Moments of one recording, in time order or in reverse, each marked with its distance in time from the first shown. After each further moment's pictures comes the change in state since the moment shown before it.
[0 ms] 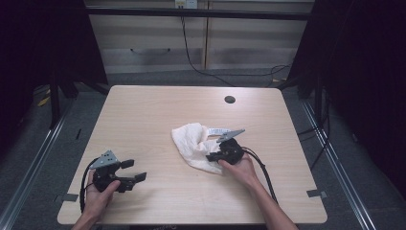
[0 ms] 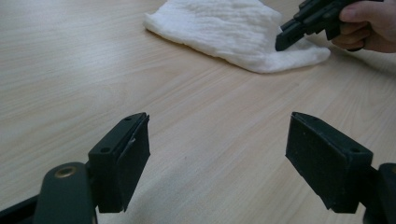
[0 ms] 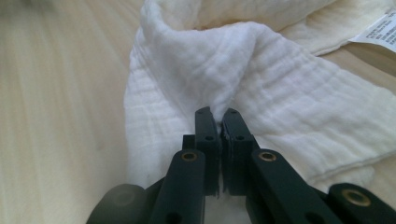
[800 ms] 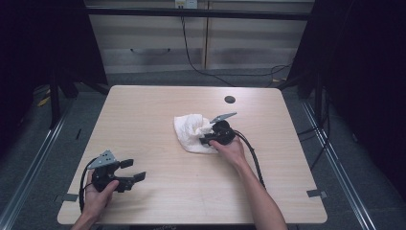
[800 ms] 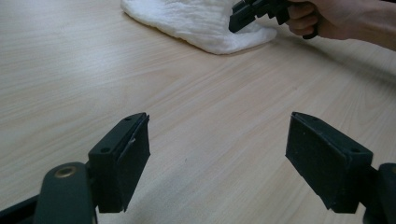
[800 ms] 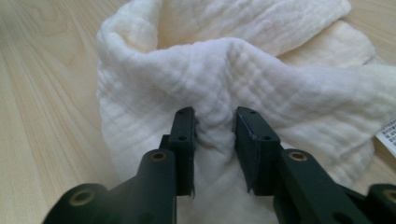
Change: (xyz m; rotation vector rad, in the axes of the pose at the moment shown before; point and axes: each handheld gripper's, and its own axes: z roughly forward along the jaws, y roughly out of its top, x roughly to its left) left arm 0.002 0.000 -0.003 -0.013 -0.003 -0.004; right arm -0.045 0.045 0.035 -0.042 -0.073 0.088
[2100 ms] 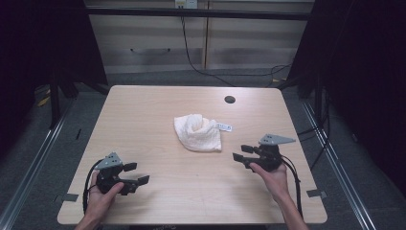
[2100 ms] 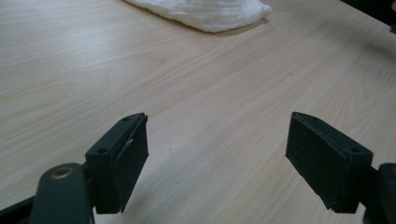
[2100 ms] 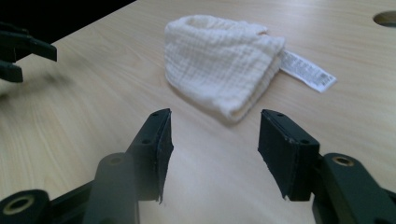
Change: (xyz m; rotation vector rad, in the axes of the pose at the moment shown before) left arm -0.009 -0.001 0.009 0.062 -0.012 -0.002; right arm 0.024 -0.071 -0.141 -0.248 -0.047 0.040
